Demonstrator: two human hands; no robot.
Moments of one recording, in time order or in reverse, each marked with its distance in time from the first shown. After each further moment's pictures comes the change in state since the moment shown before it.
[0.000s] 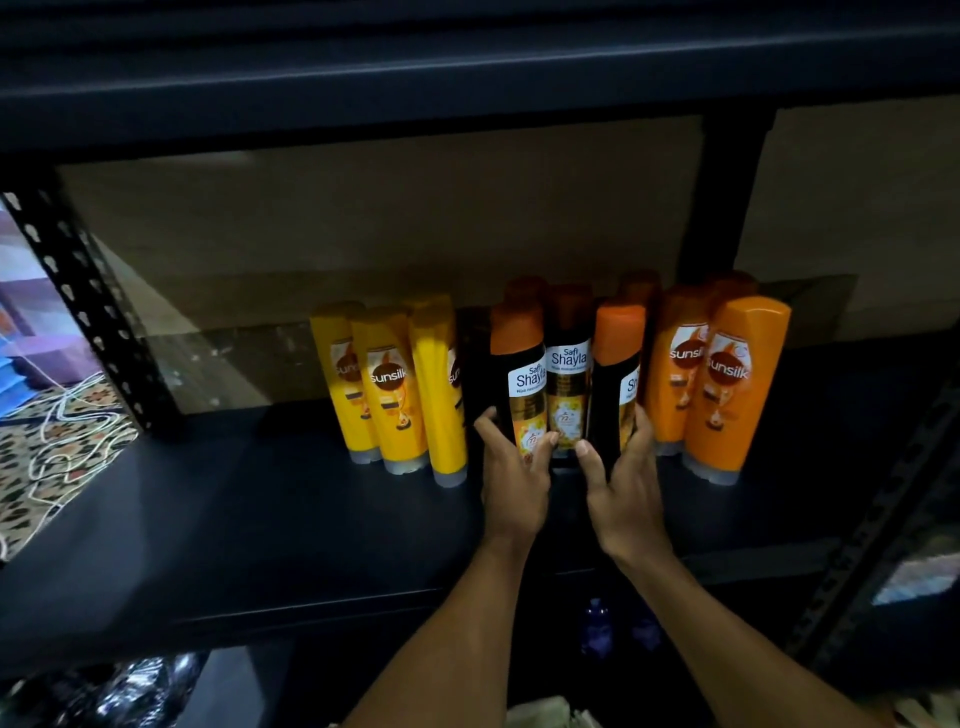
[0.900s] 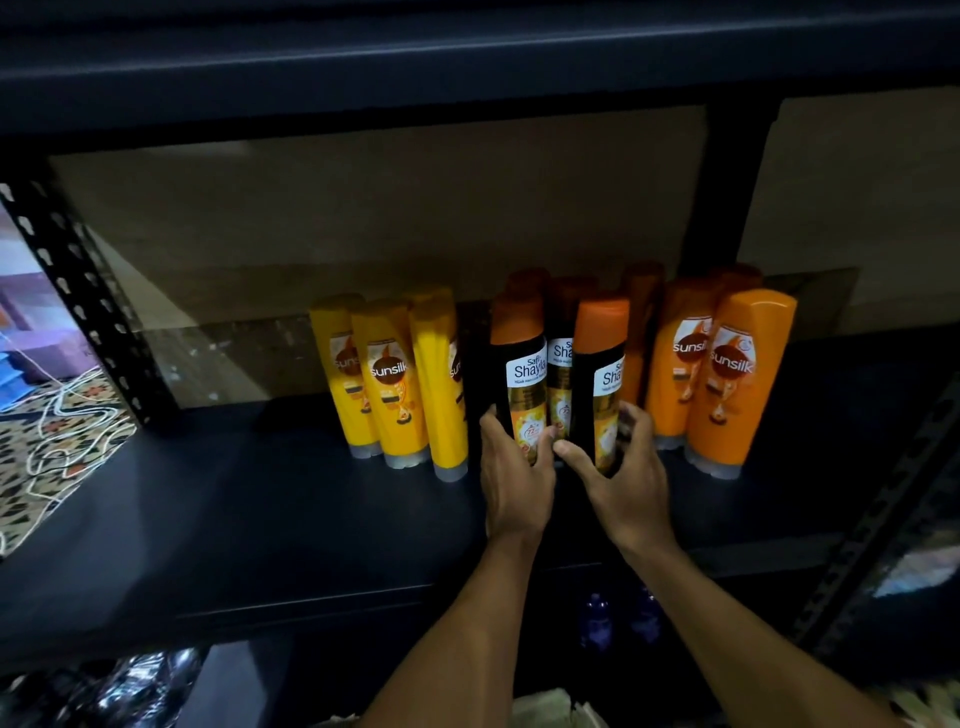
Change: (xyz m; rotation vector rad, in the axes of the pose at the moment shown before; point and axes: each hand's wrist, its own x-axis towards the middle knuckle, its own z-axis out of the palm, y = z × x) left_hand 0.003 -0.008 0.006 0.090 0.069 0.000; right_hand 0.006 0.001 -0.002 0.065 -0.020 0.075
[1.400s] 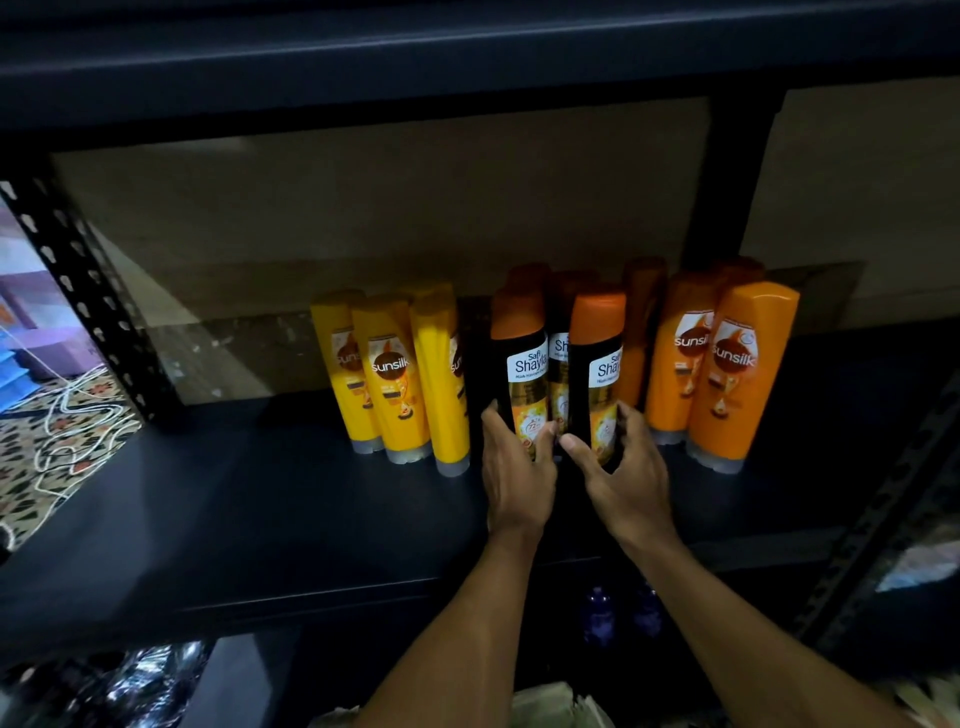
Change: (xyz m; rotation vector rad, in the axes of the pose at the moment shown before) left_hand -0.001 0.002 -0.002 -0.002 0.001 0.023; right_hand -0.002 0.001 0.000 -0.010 -0.011 0.012
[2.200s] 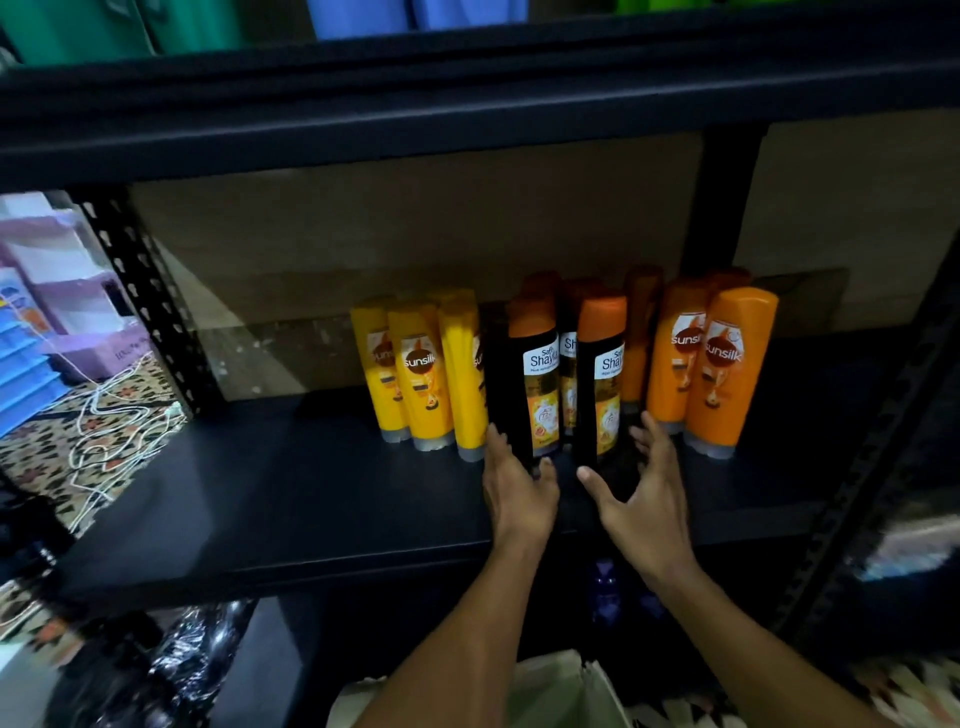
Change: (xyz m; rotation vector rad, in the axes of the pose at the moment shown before) left_hand -0.040 0.004 -0.037 0.111 -0.105 -0.165; right_hand -0.060 -0.017 -0.025 -0.058 -0.008 0.046
